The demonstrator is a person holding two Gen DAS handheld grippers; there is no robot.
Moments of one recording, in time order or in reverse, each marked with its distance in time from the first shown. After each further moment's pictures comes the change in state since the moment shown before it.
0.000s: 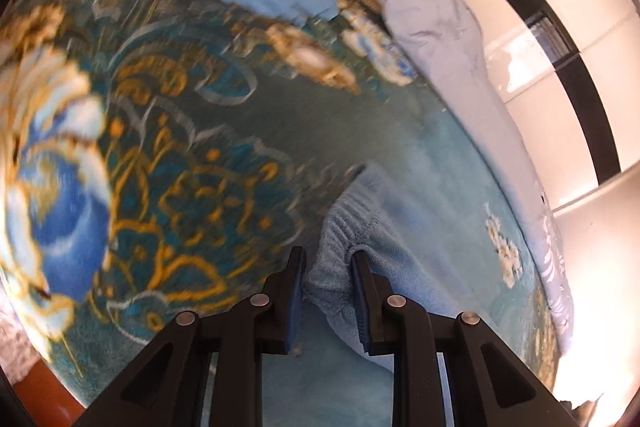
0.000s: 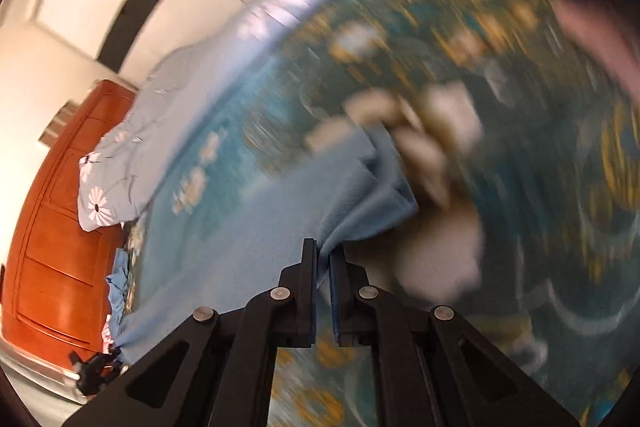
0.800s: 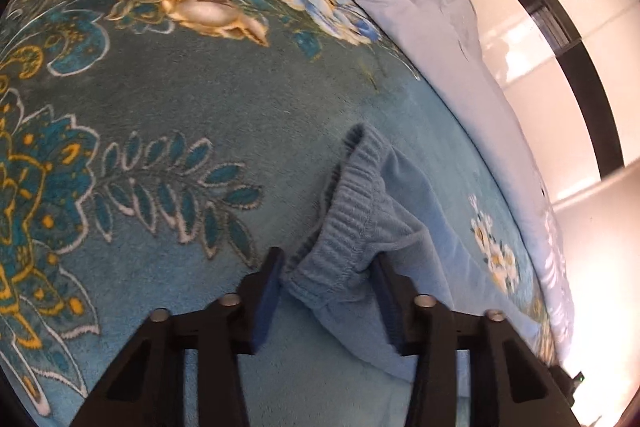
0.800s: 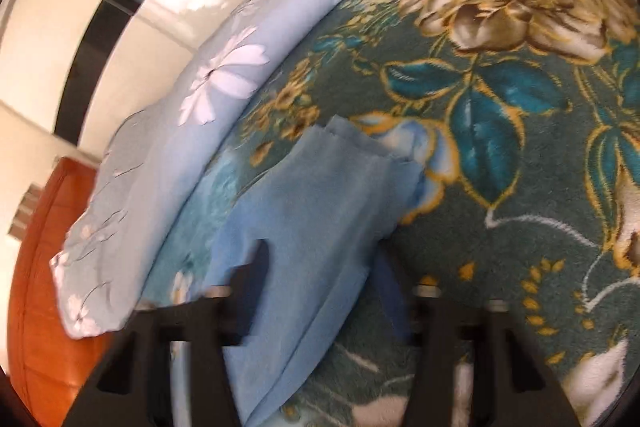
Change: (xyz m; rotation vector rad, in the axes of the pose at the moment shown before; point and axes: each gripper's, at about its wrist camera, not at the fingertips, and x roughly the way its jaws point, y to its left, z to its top) left arm 0.085 -0.099 -0.009 0.010 0.008 -0.005; right arm 0.110 0.033 0.155 0.164 -0.144 -0.115
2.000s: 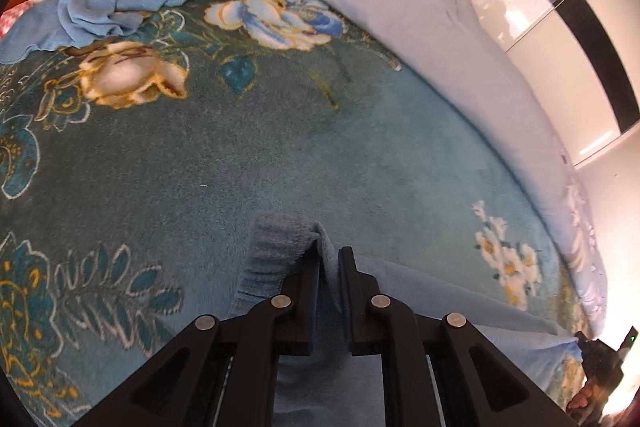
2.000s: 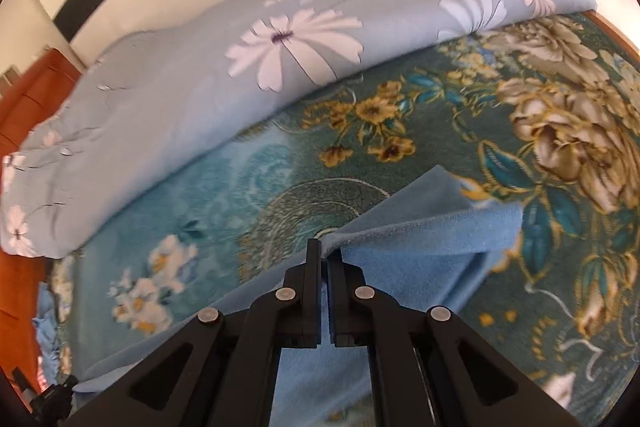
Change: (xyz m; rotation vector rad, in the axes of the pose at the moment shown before) left arm 0.045 -0.065 0.045 0.176 0.066 0.116; right arm 0.018 0.109 -0.003 -0.381 0.056 -0.179
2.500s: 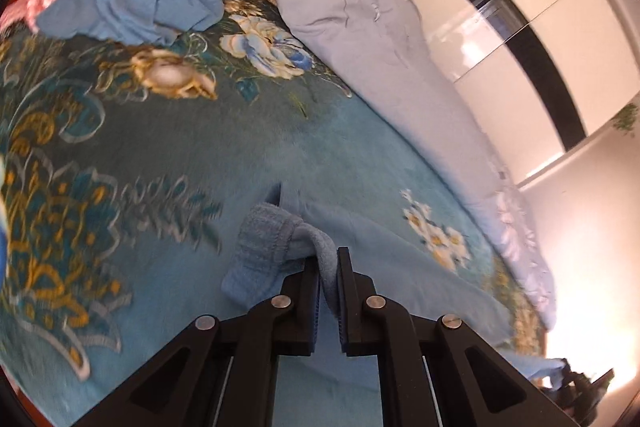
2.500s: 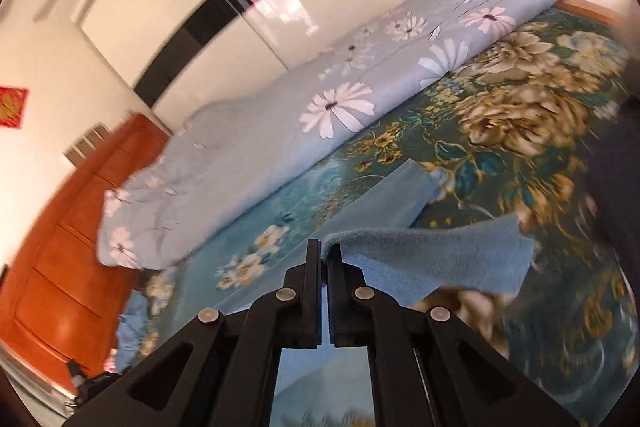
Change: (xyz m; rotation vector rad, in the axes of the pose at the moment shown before) left arm -0.109 0.024 -0.054 -0.027 -0.101 -0.185; right arm -0.183 -0.068 -0.091 0.073 -0.226 0.306
